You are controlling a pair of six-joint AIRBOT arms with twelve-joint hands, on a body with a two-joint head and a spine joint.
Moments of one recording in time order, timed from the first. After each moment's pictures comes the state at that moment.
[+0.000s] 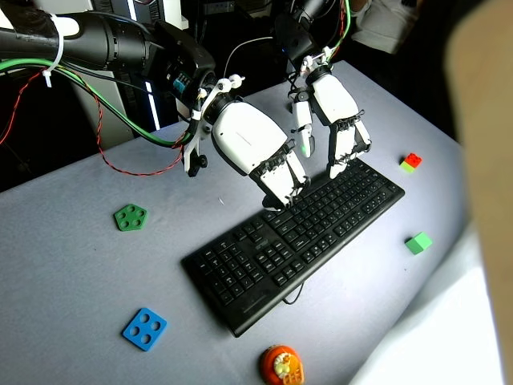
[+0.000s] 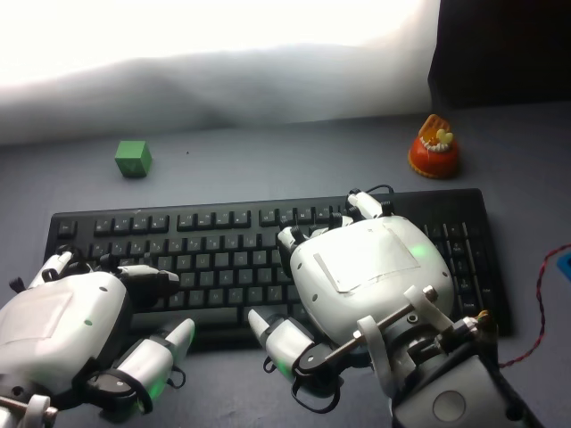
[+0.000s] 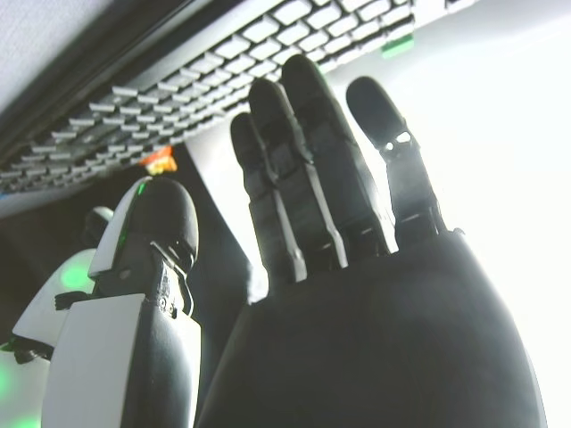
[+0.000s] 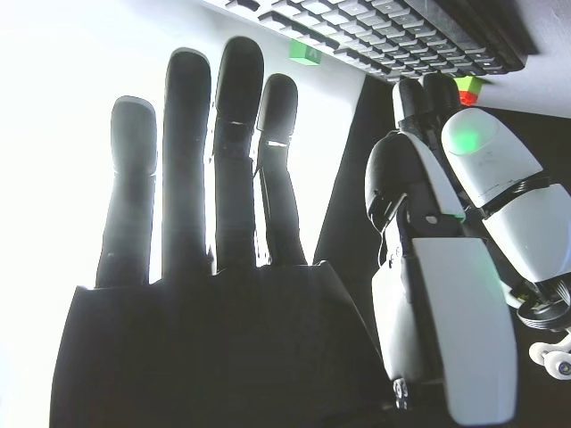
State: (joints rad) left arm 0.92 -1.01 0.55 -0.96 -1.38 1.42; right arm -0.46 -1.46 0.64 1.26 1.30 -2.25
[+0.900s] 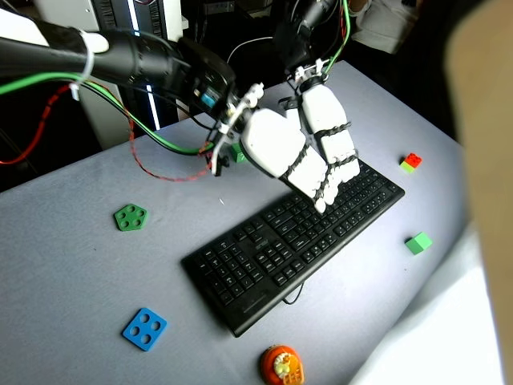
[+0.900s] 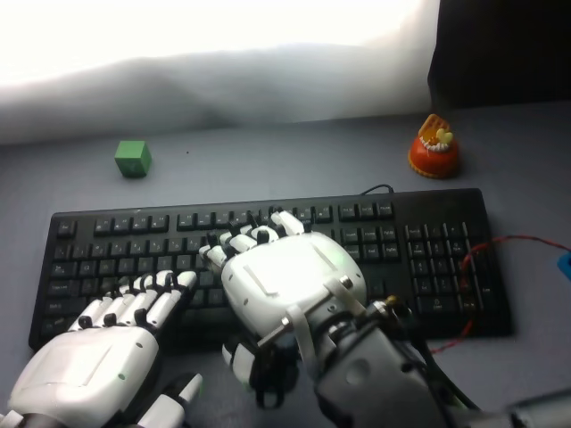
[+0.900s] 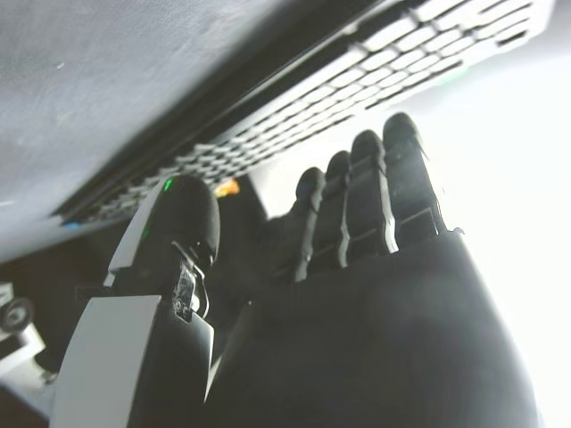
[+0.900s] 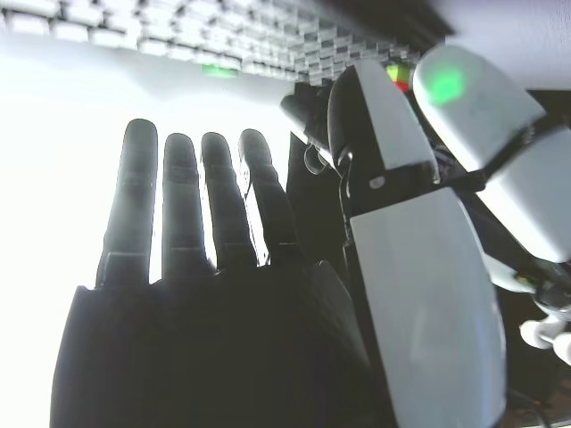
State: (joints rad) left arm 1.02 -1.09 0.64 -0.85 -1.26 1.42; right arm -0.44 -1.60 0.85 1.27 1.05 -2.13
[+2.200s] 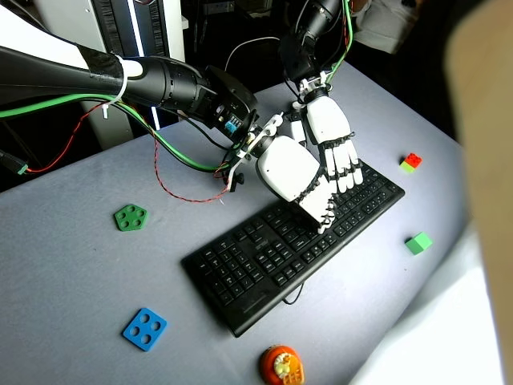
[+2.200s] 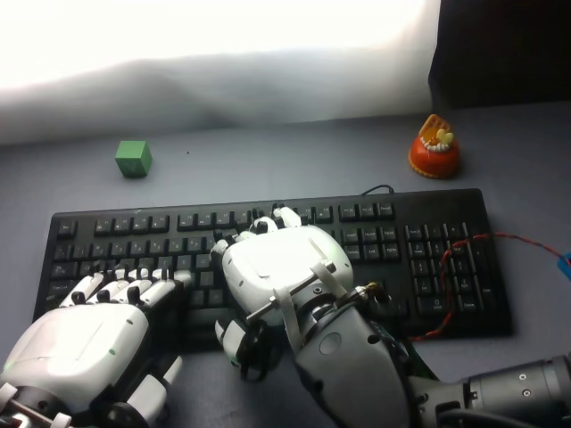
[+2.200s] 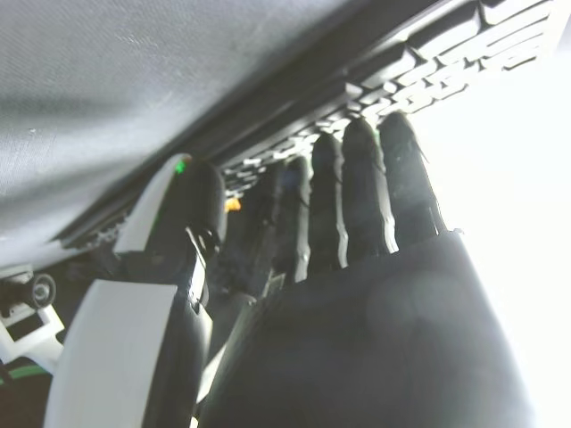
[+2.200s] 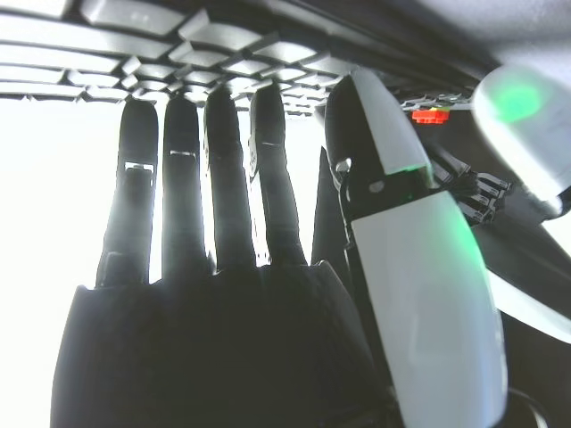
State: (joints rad) left arm 1.00 -1.08 0.70 -0.84 -1.23 1.41; right arm -0.44 -1.66 0.98 1.33 1.03 -2.12
